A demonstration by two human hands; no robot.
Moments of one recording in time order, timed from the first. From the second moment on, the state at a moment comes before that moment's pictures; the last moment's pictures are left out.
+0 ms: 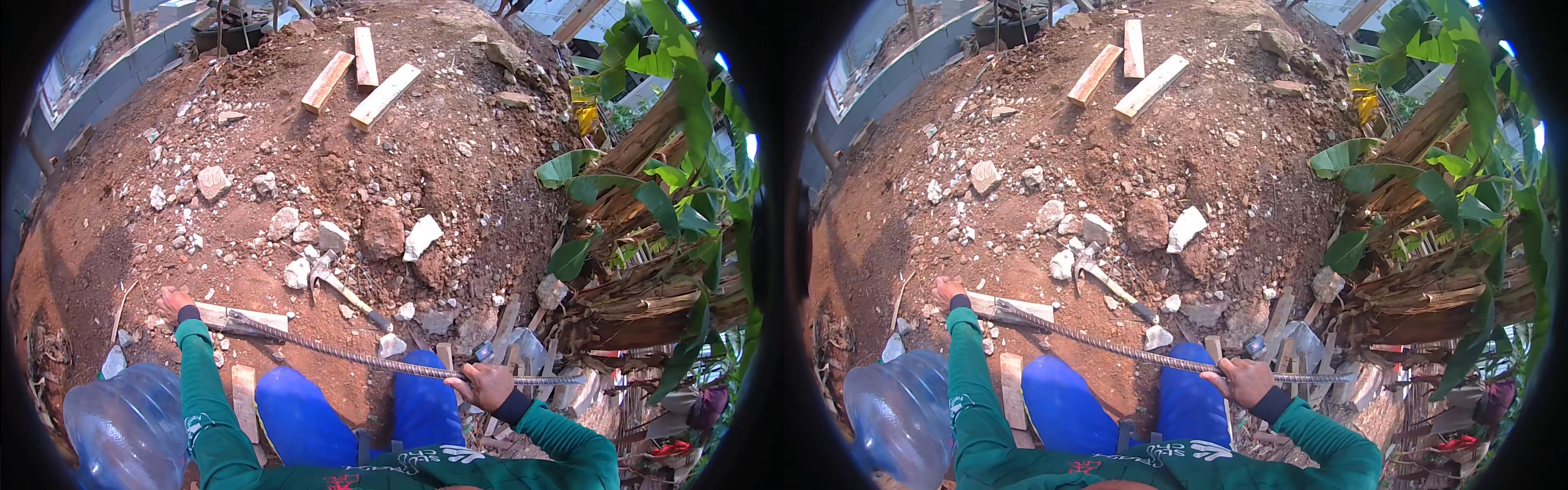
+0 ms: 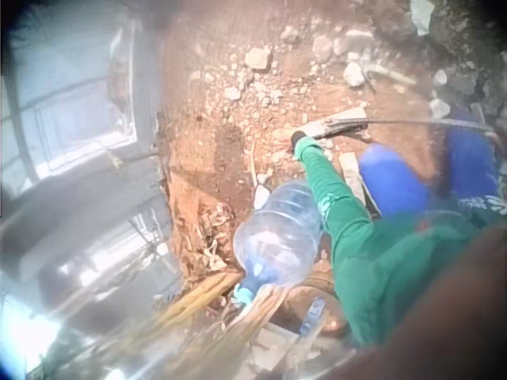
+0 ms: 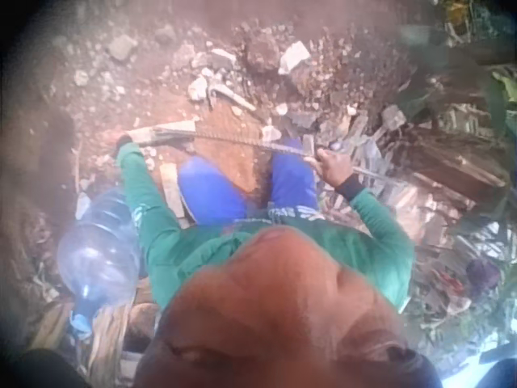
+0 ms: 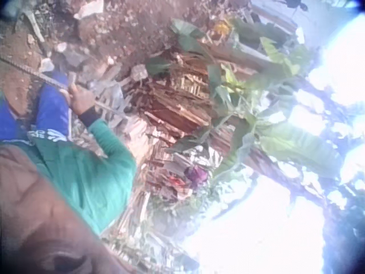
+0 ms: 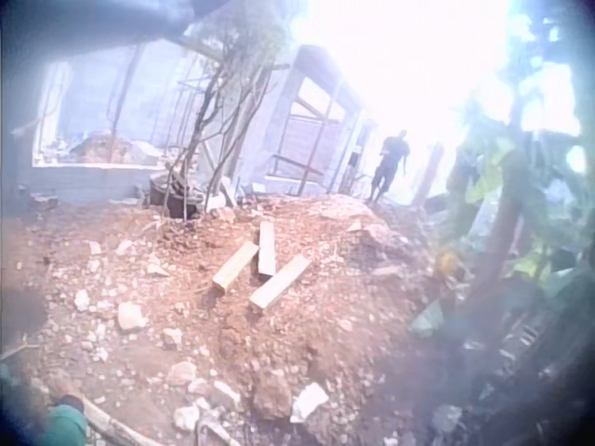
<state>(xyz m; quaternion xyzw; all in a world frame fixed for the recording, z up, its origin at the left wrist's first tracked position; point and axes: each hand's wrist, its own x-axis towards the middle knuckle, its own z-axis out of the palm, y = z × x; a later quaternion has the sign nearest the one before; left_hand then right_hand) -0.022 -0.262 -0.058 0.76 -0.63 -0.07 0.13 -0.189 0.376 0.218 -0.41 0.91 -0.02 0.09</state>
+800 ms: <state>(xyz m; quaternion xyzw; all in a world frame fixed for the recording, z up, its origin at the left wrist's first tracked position) -0.017 -0.281 -0.074 0.69 -0.68 -0.09 0.23 -0.147 0.391 0.121 -0.31 0.88 -0.10 0.33</state>
